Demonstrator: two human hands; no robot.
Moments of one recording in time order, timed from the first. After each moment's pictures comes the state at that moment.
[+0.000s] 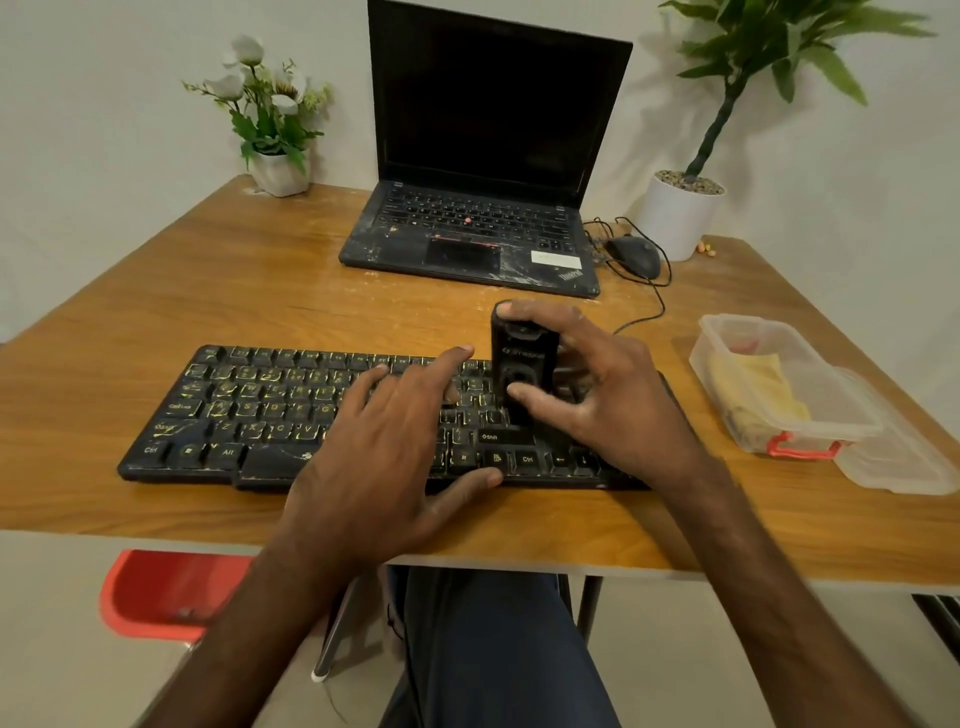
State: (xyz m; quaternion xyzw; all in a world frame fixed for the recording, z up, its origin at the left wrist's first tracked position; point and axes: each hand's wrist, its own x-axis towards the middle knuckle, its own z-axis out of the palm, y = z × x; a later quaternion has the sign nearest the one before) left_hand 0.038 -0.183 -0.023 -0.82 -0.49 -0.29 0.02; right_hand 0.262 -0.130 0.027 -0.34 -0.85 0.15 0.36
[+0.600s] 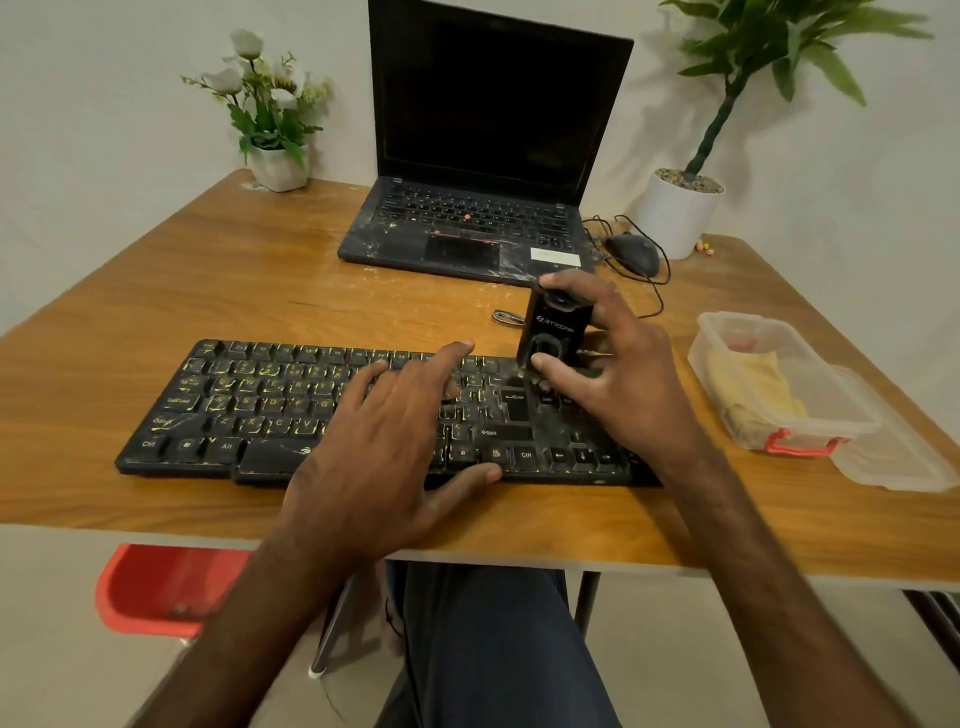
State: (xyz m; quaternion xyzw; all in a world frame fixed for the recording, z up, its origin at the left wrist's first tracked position) left_hand 0.039 -0.184 -0.020 -0.82 -0.49 -0.30 0.02; right_hand 0.268 -0.122 0.026 -0.40 -0.80 0.14 0.42
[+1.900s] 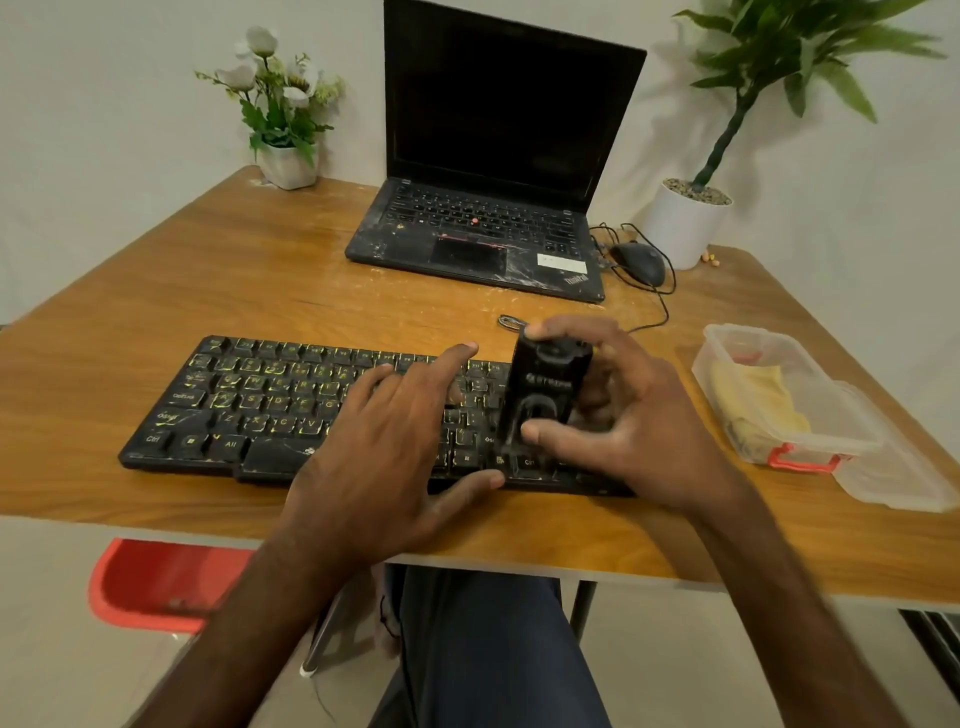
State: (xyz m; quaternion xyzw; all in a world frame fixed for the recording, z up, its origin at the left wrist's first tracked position) left_hand 0.037 -0.182 -0.024 -0.81 -0.49 -0.31 0.04; right_hand 0.273 -0.152 0.034 -0.33 -0.82 0.28 0.38
